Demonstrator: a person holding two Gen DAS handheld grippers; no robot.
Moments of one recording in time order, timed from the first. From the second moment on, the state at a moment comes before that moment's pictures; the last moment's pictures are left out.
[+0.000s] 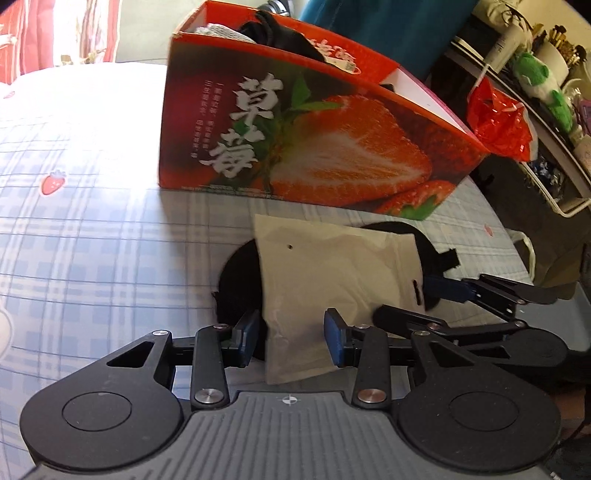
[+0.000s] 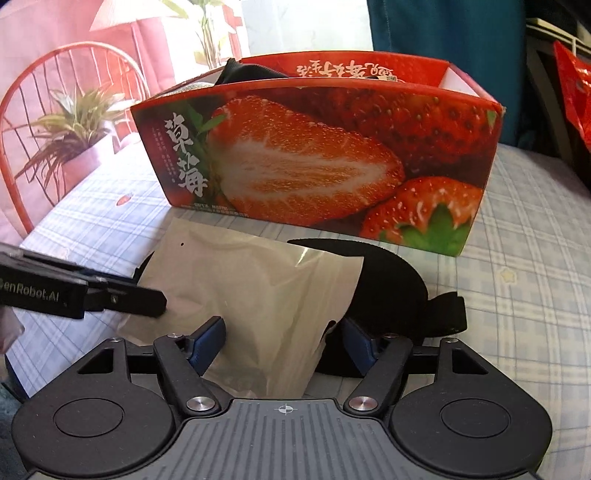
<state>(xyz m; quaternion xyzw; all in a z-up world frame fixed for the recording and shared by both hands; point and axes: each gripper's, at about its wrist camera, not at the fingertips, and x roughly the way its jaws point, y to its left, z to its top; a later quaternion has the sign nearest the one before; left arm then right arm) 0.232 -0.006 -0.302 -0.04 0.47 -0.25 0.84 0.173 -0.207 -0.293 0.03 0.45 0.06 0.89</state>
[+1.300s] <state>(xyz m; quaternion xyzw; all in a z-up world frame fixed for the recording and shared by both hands) 0.207 0.004 -0.318 -0.08 0.45 -0.22 0.86 0.149 -0.199 -0.299 0.05 0.41 0.05 0.91</state>
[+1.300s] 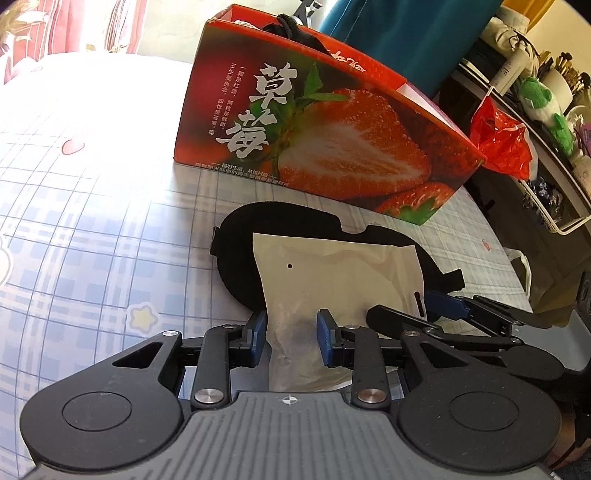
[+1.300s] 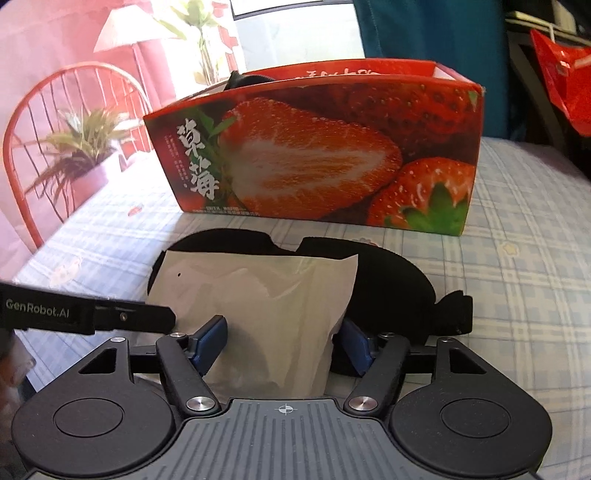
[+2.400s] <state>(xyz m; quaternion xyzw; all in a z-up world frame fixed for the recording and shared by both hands) 0.191 0.008 -0.318 -0.09 0.45 -0.24 0.86 0.134 -0.220 -0.295 0.15 0.40 0.03 0.90</state>
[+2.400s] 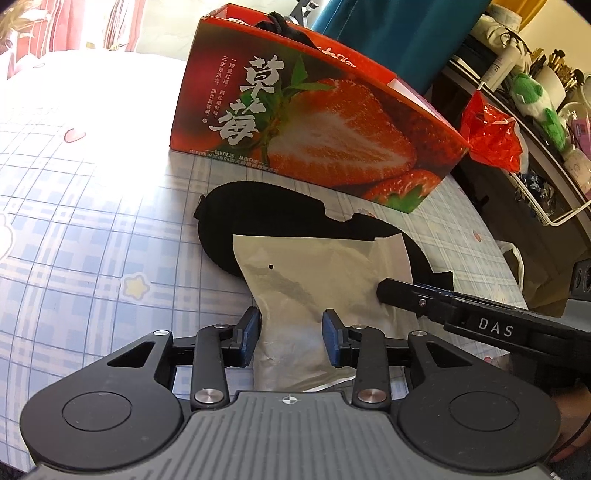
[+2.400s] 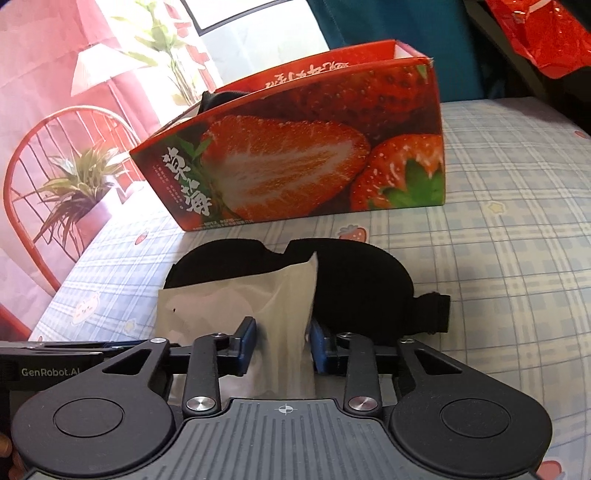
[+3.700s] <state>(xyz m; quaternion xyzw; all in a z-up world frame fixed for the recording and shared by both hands) 0.199 0.018 -0.266 -0.12 0.36 -0.25 0.89 0.129 -0.240 -0.251 0.15 0.32 0.03 0.93</state>
